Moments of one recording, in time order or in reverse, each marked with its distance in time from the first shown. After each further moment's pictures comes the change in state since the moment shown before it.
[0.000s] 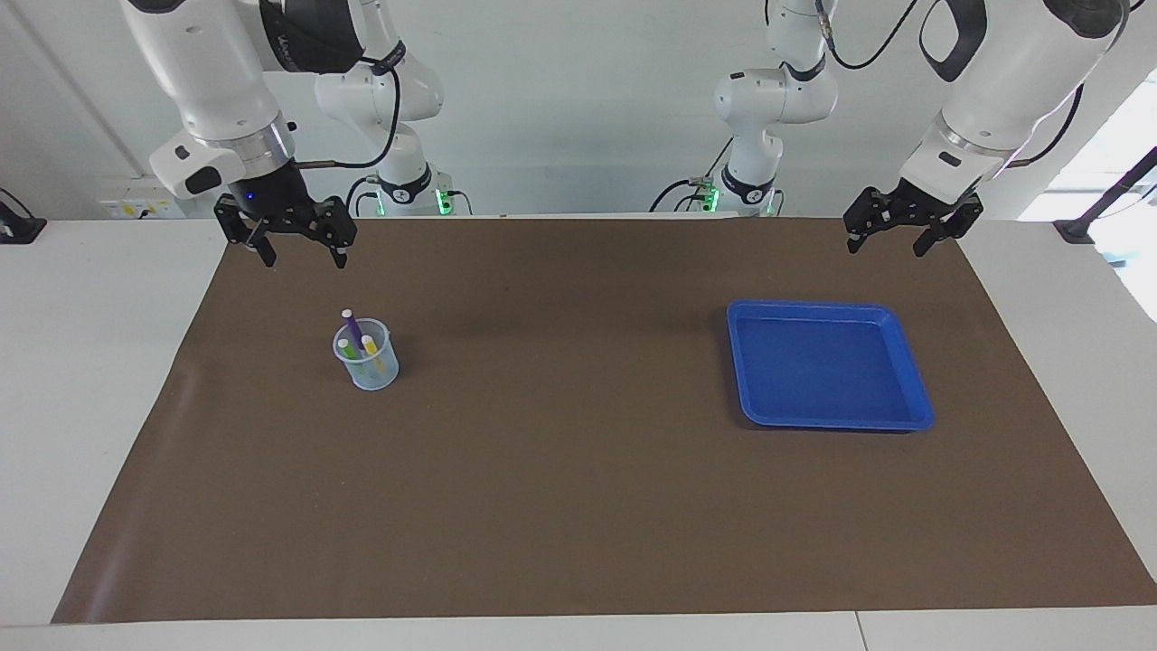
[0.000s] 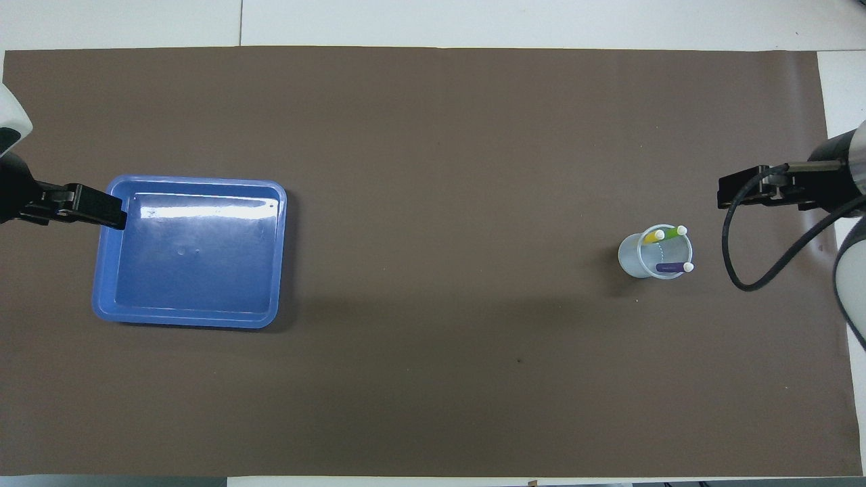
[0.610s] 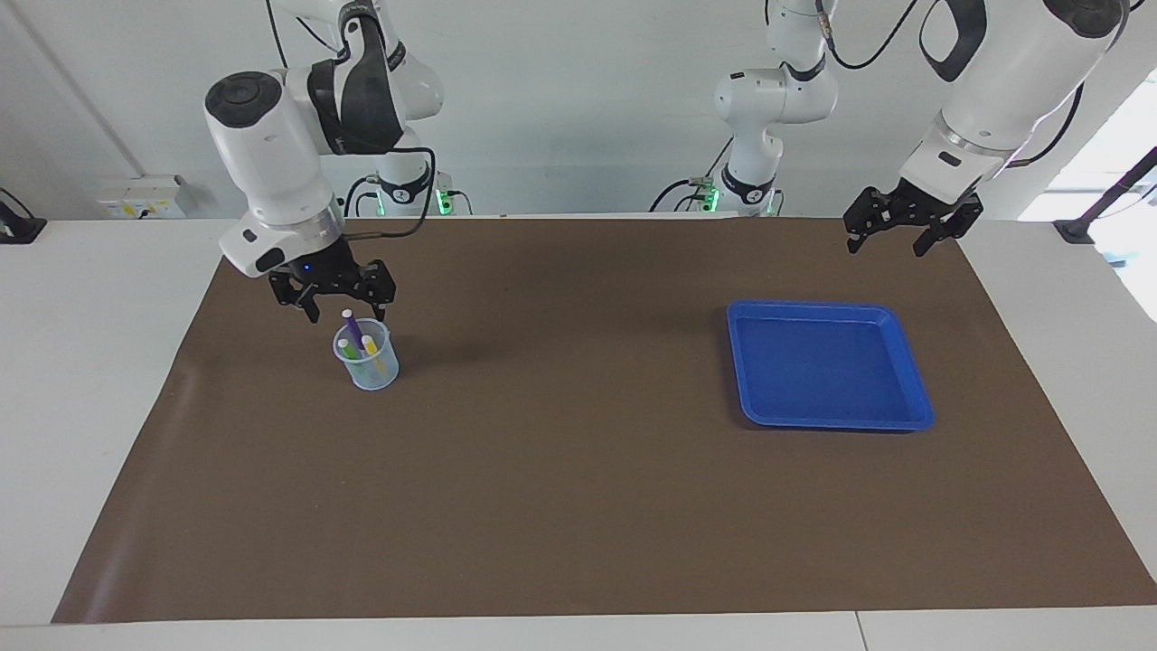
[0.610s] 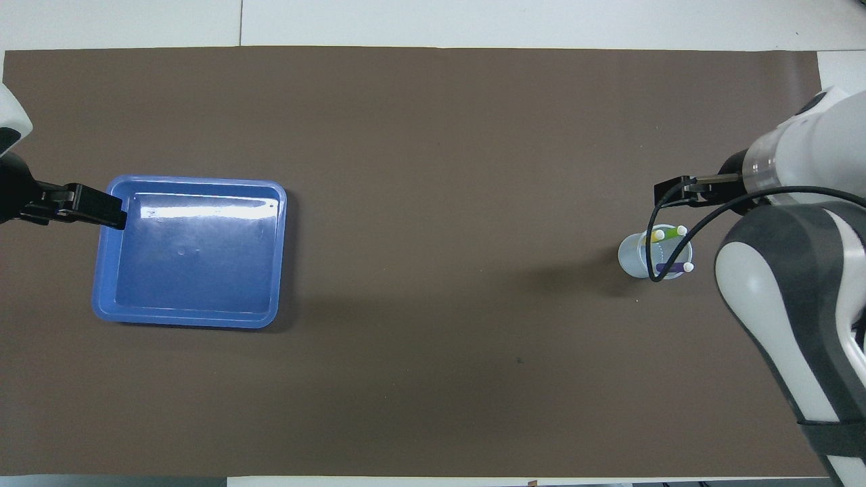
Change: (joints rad) left arm -0.001 0.000 0.000 0.000 0.000 0.000 0.000; right arm 0.054 0.095 0.003 -0.155 0.000 0.229 0.000
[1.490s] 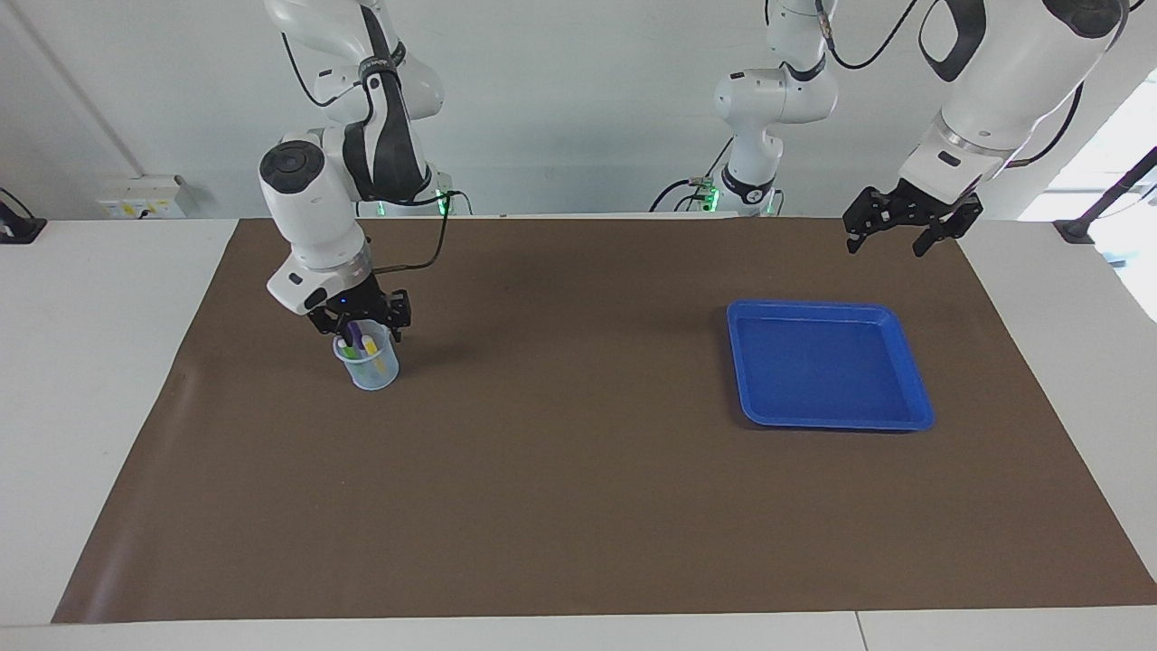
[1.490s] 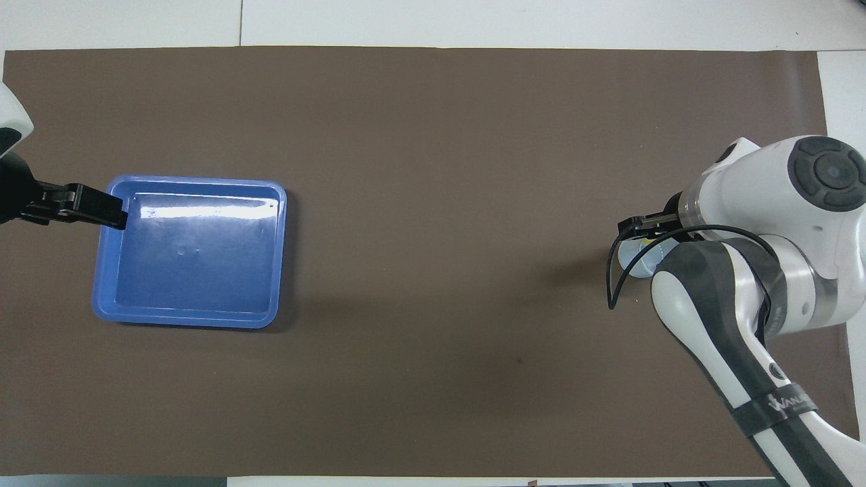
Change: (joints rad) left arm -0.001 0.000 0.000 0.000 0.000 0.000 0.000; right arm 0.001 -0.030 -0.006 -0.205 0.000 0.153 -0.071
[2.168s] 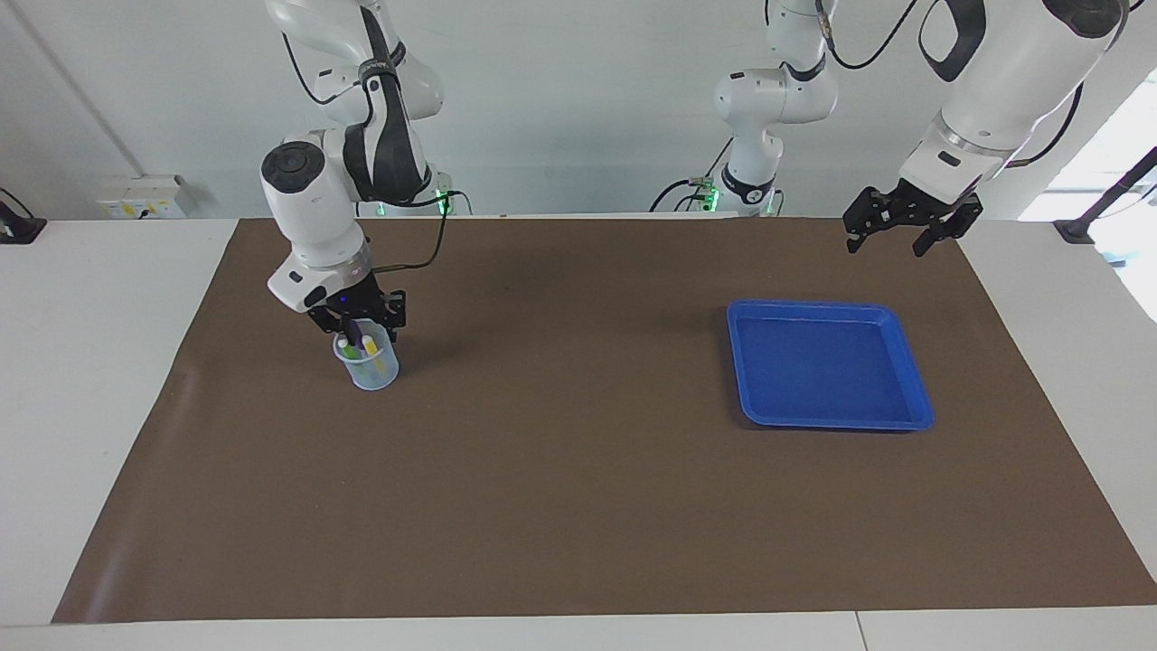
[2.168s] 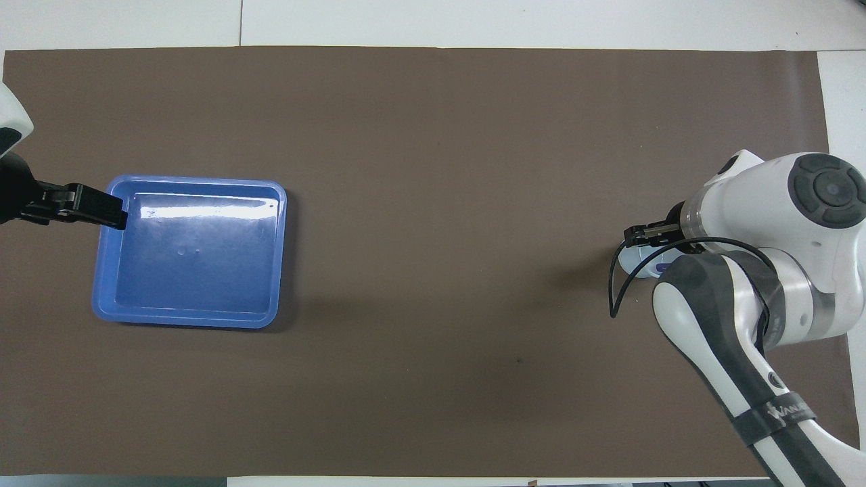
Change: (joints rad) left arm 0.000 0.000 0.000 0.000 0.000 0.000 0.000; right arm -0.006 -0.020 -0.001 -0.050 -0.002 0.048 0.000
